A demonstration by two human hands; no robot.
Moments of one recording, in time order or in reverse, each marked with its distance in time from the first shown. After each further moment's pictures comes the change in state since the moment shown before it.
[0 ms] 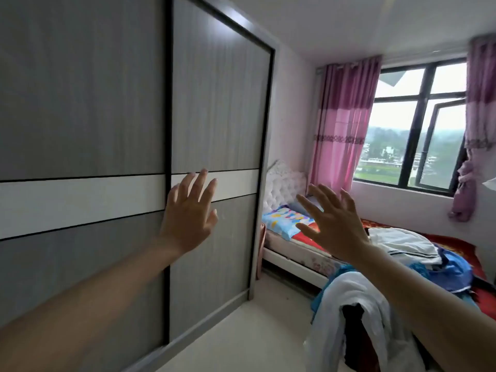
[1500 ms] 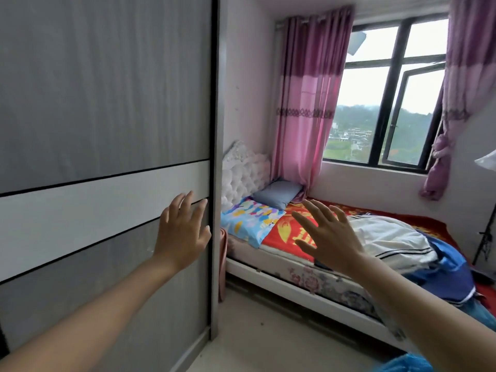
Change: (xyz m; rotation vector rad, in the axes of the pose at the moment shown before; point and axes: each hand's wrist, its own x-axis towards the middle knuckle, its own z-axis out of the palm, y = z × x) left_hand 0.251 -0.039 0.552 -0.241 -0.175 -0.051; right_hand 0.147 0.207 0.488 -0.076 -0.216 0.063
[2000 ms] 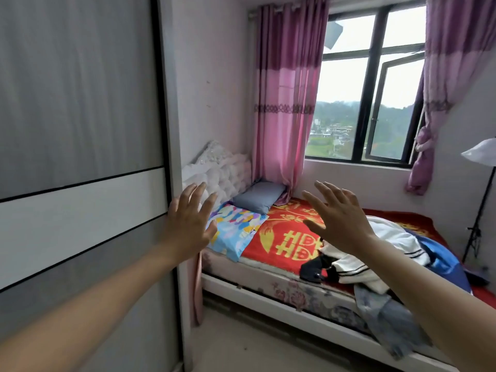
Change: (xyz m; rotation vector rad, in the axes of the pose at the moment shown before) left_hand 0.143 0.068 0.154 -0.009 -0.078 0.207; right_hand 0.039 0.164 0.126 0.014 -0.070 0.171
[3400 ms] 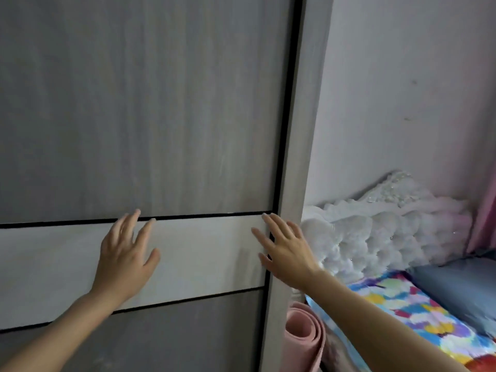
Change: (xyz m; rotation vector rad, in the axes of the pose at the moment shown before) left_hand 0.079 -0.293 0.170 0.543 0.068 -0.869; right_hand 0.417 -0.187 0.387 0.474 0.229 -0.698
